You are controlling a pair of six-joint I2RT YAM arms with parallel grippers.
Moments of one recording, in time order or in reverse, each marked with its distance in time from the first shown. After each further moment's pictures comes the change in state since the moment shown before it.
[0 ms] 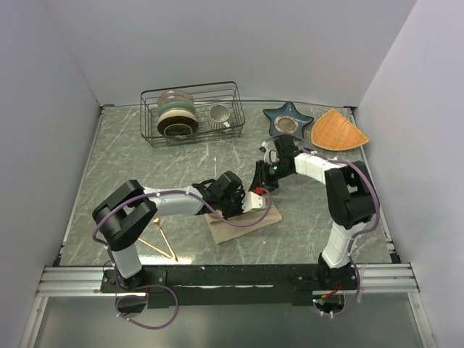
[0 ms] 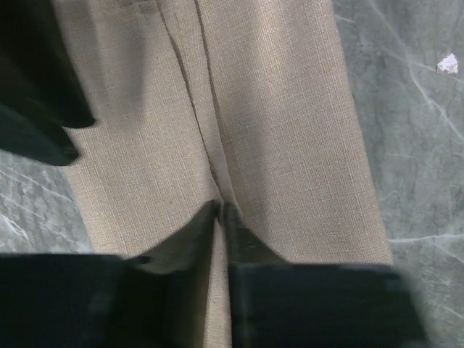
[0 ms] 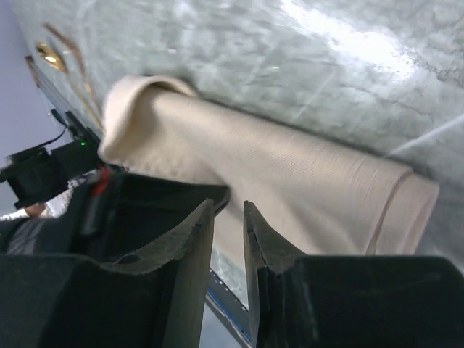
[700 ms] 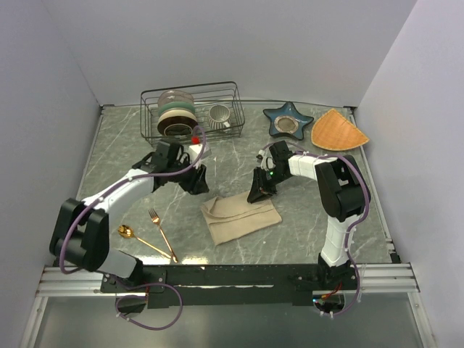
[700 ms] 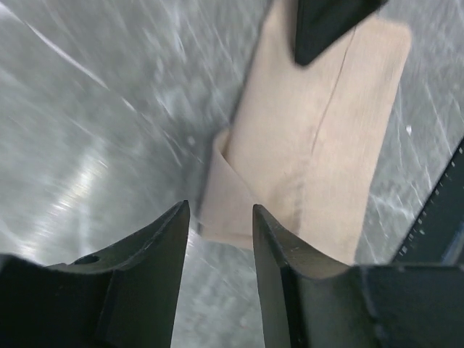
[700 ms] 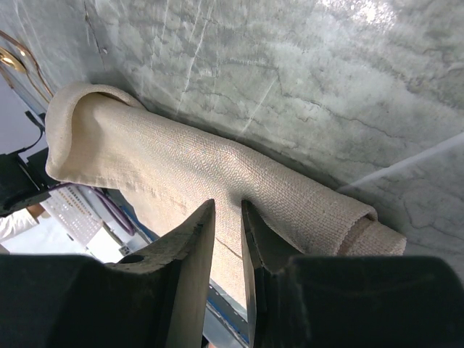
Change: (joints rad) left arm 0.516 -0.317 -0.026 -0.231 0.296 -0.379; right arm 0.022 0.122 0.002 0.003 0.041 0.008
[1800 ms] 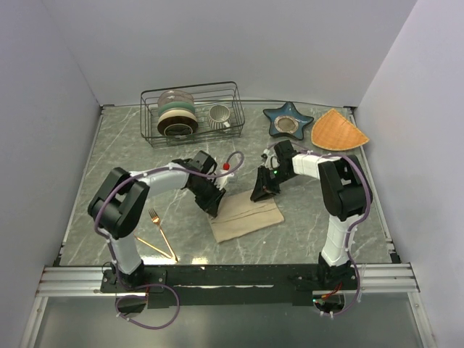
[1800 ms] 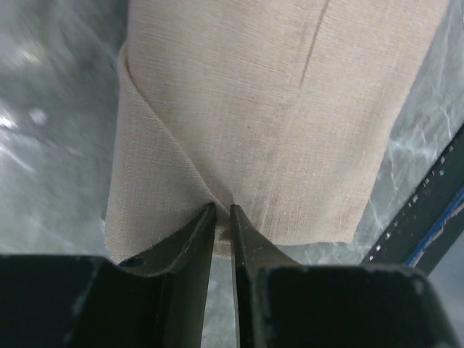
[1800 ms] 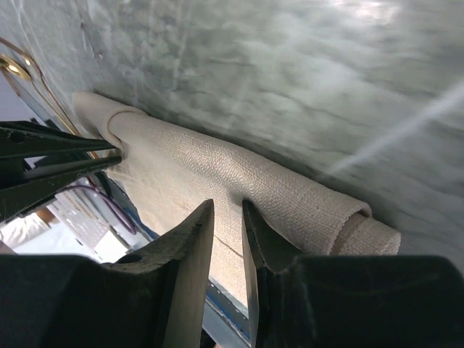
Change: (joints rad) left arm -0.200 0.341 0.113 -0.227 -0.069 0.070; right arm -0.034 0.000 -0.001 -0.013 0.002 0.003
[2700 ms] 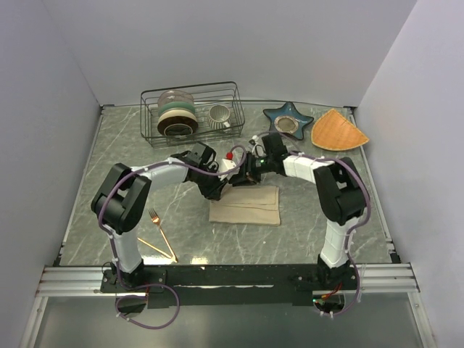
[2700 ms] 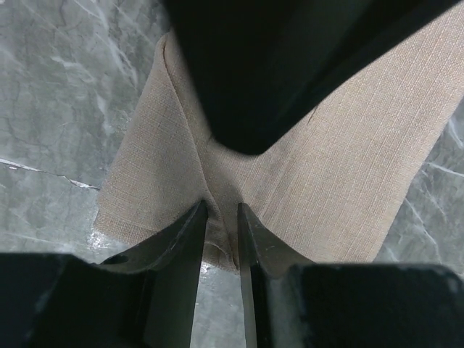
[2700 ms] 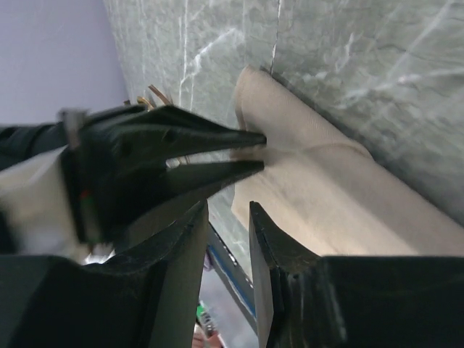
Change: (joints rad) left arm 0.047 0.077 0.101 0.140 -0.035 0.228; right arm 0.089 -0.052 0.020 0.363 -0.113 0.370
